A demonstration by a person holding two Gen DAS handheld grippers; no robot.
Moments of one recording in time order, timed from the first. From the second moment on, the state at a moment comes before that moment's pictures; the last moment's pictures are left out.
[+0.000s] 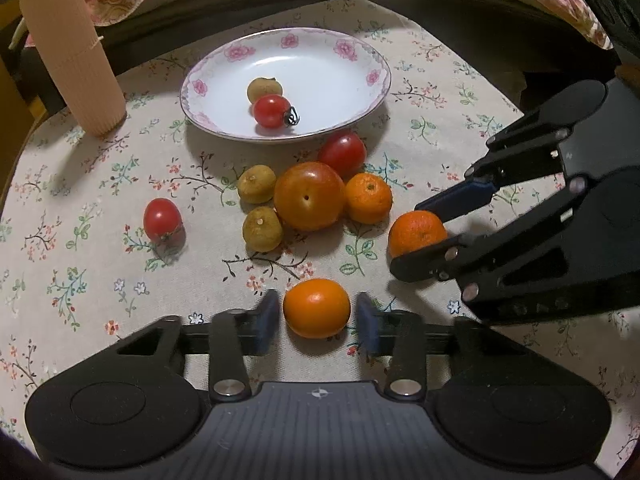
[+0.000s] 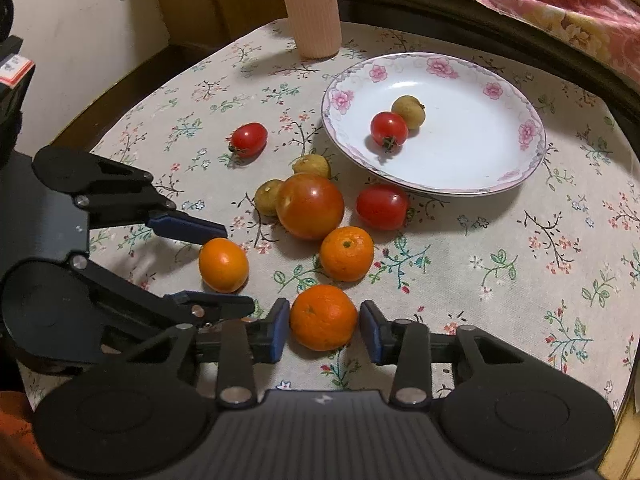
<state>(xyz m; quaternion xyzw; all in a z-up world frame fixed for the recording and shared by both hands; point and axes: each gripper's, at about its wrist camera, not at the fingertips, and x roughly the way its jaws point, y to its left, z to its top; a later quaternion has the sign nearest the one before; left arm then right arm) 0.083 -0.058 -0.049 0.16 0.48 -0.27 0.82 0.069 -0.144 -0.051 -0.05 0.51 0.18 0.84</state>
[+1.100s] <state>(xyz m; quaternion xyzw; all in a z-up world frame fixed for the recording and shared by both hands) 0.106 -0.068 -0.018 0.14 0.43 -0.25 0.85 0.086 -0.168 -0.017 0.01 0.47 0.15 0.87</state>
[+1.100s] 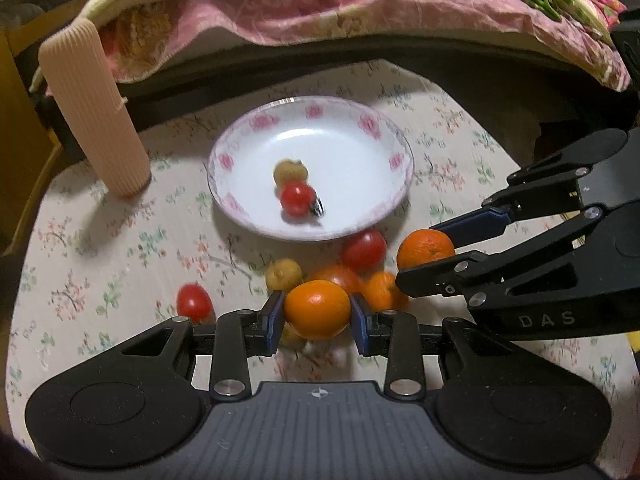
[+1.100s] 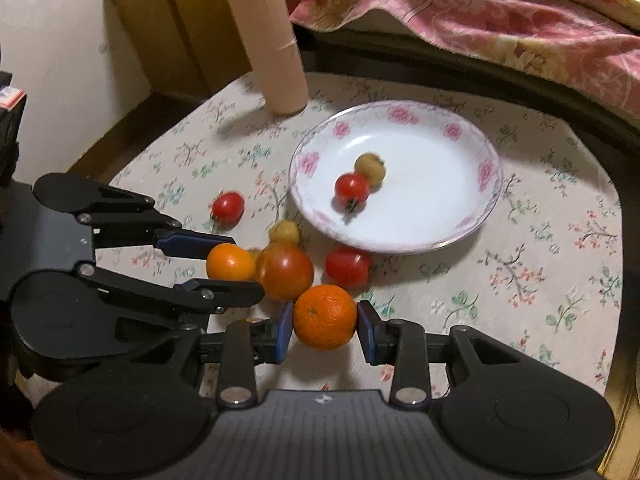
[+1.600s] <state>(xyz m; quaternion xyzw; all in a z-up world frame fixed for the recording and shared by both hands) 0.146 -0.082 -0.009 0.12 0.41 -0.22 0.88 0.120 -0.188 -0.002 0.04 0.44 0.10 0.89</state>
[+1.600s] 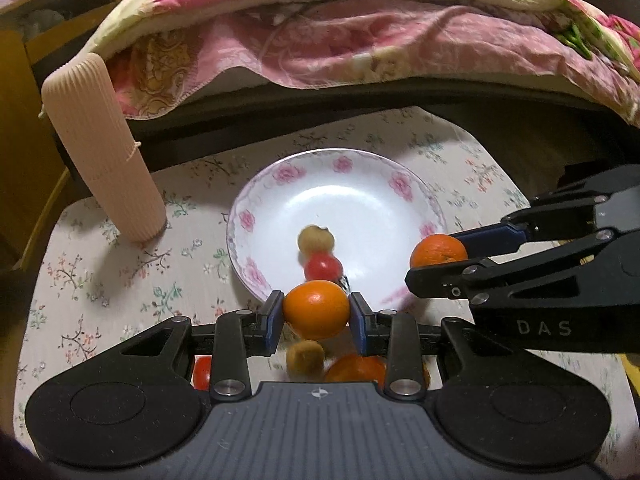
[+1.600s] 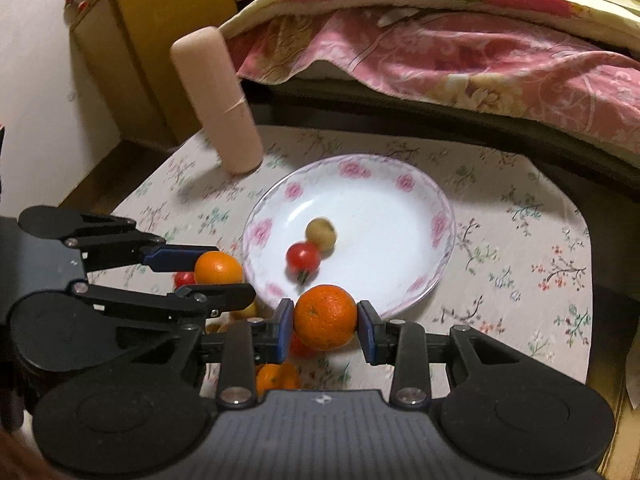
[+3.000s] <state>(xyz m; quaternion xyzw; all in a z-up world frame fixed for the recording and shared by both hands) 0.181 -0.085 -0.031 0.10 0.42 -0.19 0.88 0.162 -0.194 -0.024 0.04 0.43 0.05 0.90</state>
